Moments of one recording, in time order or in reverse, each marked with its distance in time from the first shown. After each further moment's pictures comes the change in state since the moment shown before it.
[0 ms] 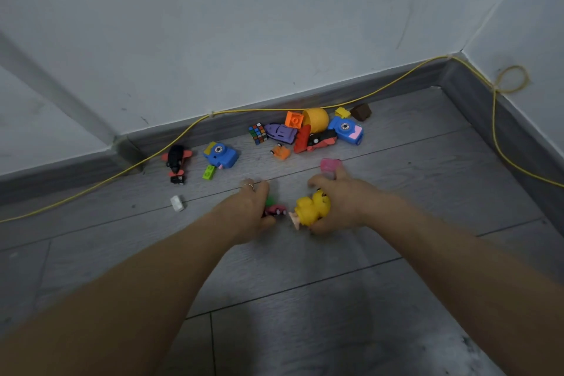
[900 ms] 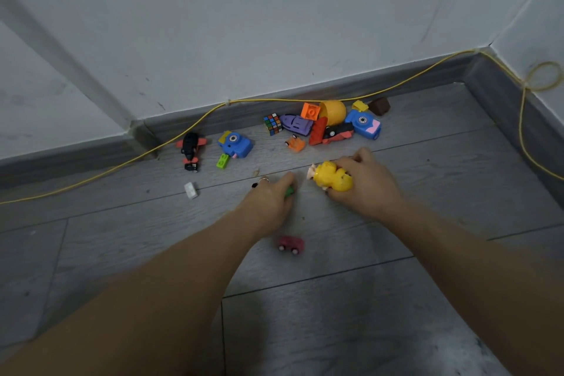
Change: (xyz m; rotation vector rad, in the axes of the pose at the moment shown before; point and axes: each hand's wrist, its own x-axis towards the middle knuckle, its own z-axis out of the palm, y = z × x) left_hand 0.000 0.017 0.011 -0.223 0.107 -0.005; right_hand 0.019 0.019 0.023 0.193 0.432 -0.035
